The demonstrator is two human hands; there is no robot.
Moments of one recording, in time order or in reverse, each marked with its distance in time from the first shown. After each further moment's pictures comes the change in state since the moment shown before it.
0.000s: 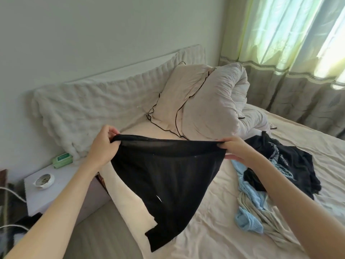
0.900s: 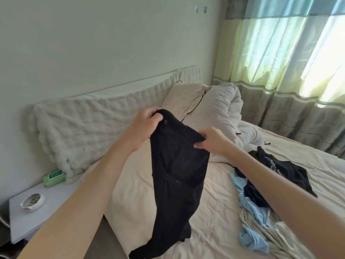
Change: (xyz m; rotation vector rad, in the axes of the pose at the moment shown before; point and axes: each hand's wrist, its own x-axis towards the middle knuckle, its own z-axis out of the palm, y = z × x) left_hand 0.017 0.103 -0.001 -0.474 -0.326 0.209; right_hand -0.021 -0.088 0.064 -0.701 0.056 -0.451
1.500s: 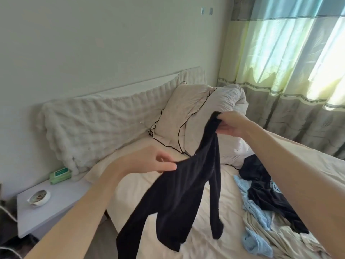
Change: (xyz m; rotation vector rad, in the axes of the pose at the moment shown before) left_hand -0.036 -0.047 -0.013 0.519 -0.562 -0.051; right_hand 0.029 0.003 -0.049 0.942 0.077 0.427
